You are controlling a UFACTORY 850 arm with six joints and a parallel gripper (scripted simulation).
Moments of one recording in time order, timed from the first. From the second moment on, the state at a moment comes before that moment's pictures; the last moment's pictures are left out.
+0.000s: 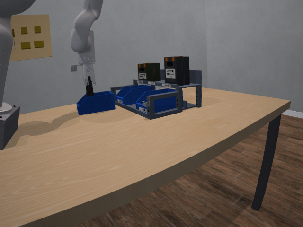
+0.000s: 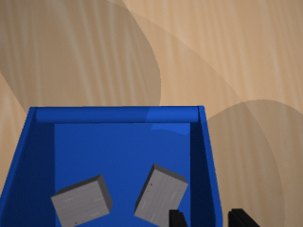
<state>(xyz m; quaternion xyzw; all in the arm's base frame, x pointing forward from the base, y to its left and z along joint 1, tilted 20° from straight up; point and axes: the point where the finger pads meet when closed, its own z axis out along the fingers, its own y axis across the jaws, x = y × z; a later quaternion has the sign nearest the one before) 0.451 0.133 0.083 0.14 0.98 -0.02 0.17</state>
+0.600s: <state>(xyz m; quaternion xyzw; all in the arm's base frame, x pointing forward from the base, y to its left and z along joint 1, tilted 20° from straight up) 0.453 0.132 0.075 0.14 0.98 -0.02 0.17</state>
